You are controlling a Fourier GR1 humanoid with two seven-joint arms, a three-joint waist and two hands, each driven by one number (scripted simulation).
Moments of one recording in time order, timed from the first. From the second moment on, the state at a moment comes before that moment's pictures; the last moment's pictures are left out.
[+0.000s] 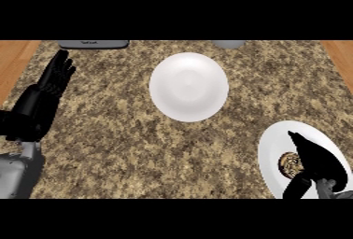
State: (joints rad) left arm -0.26 0.38 -0.02 -1.61 0.15 0.05 0.10; right arm -0.03 -0.55 0.32 -1.63 0.54 0.29 0.87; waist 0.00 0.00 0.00
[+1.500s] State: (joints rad) left arm -0.22 0.36 0.07 -1.63 0.11 0.01 0.12; right arm 0.38 -0.13 0.36 -1.82 1.33 -0.14 1.16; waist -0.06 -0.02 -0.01
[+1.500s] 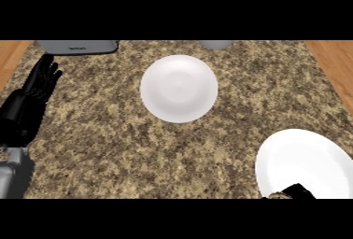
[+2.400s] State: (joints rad) left arm -0.27 0.33 0.03 -1.61 0.09 -0.01 0.11; right arm 0.04 -0.02 0.75 -2.03 1.75 -0.12 1.24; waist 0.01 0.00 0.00
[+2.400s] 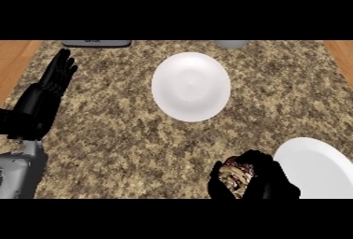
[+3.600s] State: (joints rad) left arm -0.36 0.30 0.01 -1.56 0.09 -0.04 0.11; right arm -0.74 -0.01 0.21 -1.19 1.29 -0.27 1.15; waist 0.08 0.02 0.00
